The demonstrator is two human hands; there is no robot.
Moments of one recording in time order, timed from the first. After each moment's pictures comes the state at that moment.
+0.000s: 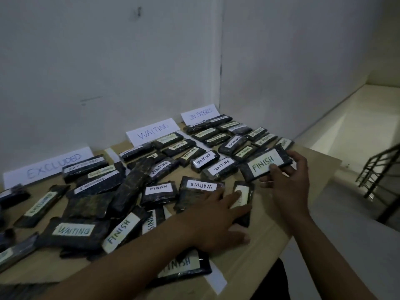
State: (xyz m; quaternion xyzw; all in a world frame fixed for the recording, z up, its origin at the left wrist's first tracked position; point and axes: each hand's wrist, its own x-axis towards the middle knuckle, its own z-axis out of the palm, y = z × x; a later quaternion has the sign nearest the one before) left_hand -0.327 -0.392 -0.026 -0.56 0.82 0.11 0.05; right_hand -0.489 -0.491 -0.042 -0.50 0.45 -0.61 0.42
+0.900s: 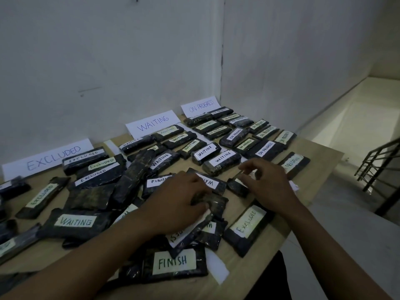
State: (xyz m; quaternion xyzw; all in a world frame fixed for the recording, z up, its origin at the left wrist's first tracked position) left_hand -0.272 -0.365 -0.017 -0.62 0.76 0.07 -0.17; right_hand -0.476 -0.489 -0.044 -0.81 0.41 -0.36 0.20
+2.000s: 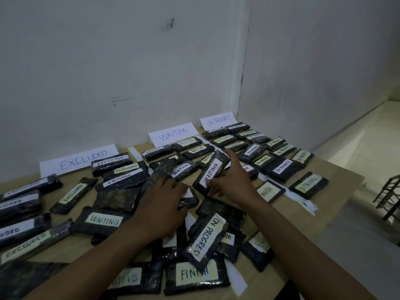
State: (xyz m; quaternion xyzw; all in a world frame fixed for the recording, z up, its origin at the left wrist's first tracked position) left_hand -0.221 -0.341 -0.032 -0.76 0.64 -0.03 -0.11; right_hand -0.373 -0.467 -0.014 -0.71 0.37 -0.31 0.51
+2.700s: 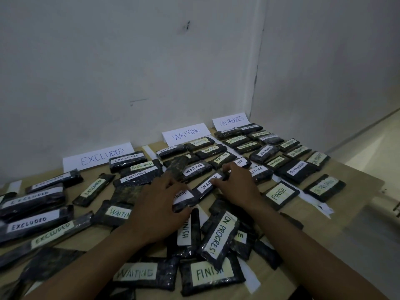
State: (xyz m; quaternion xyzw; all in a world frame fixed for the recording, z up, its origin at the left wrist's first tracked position) left_hand -0.204 -0.306 -0.029 -0.76 0.61 -0.04 -0.21; right_hand -0.352 -0.475 -0.038 -0.82 0.44 -0.25 0.27
